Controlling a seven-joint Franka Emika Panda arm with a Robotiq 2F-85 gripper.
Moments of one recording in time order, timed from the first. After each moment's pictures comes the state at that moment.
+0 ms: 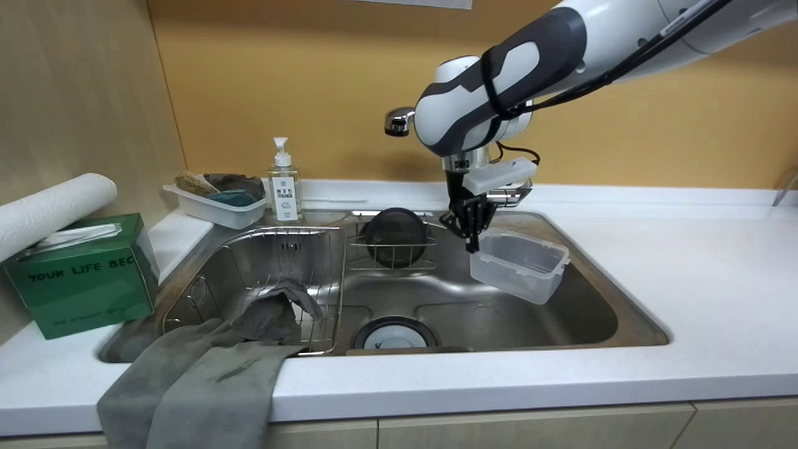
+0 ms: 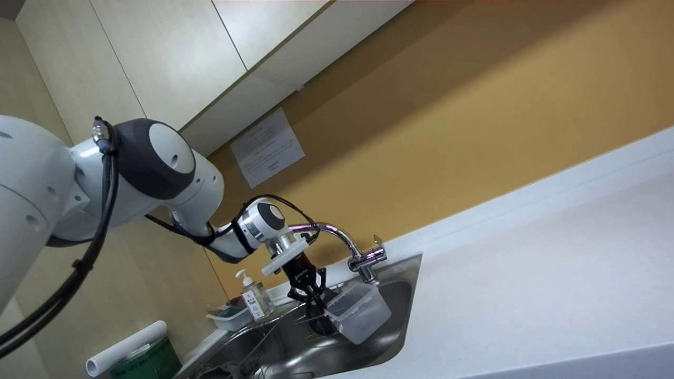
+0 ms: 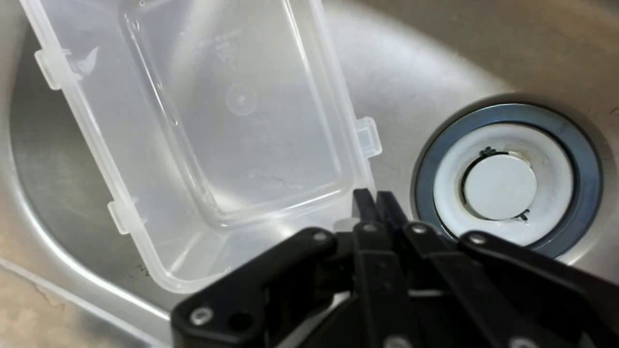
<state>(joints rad) 0.24 0.75 0.03 -1.31 -0.20 1.94 -0.05</state>
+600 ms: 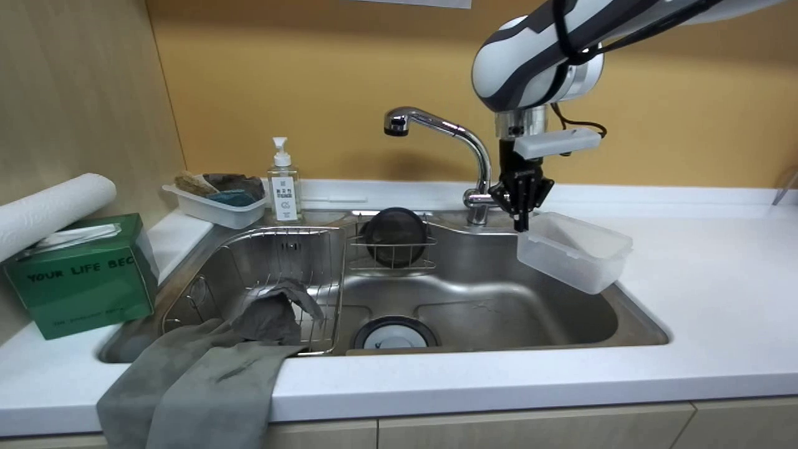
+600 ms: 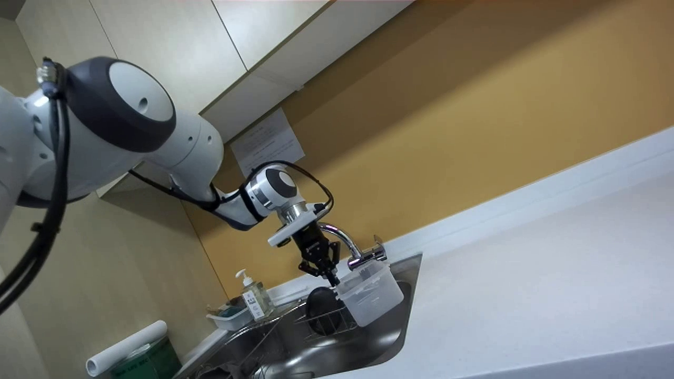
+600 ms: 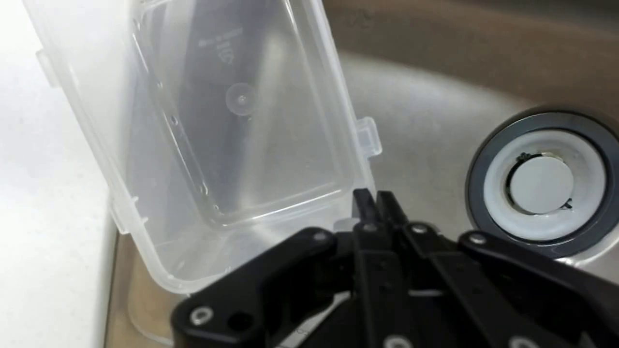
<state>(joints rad) 0.13 0.57 0.01 -1.45 -0.14 1.89 0.02</state>
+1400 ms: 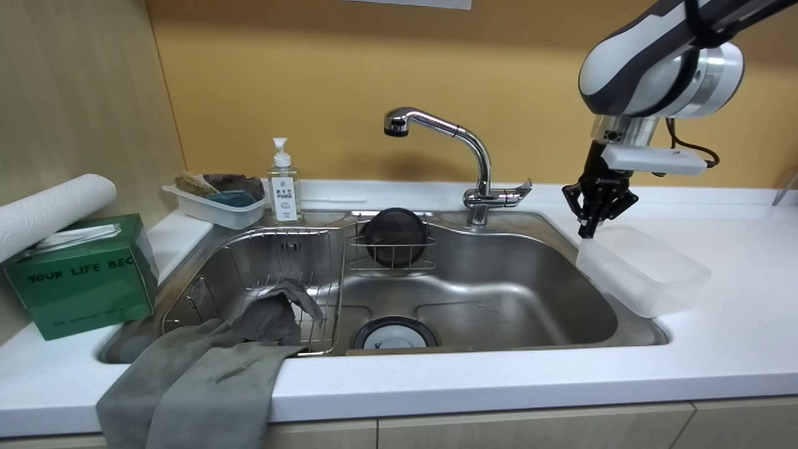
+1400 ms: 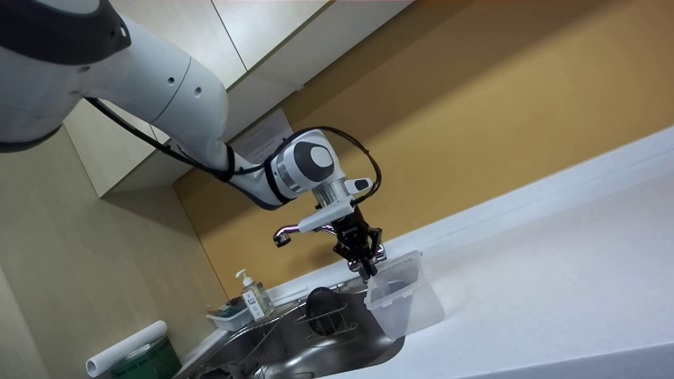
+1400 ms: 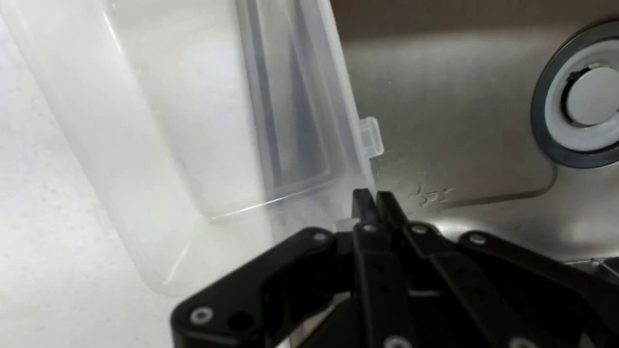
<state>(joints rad) -0.06 0.34 -0.04 -1.84 0.04 2.20 0.02</state>
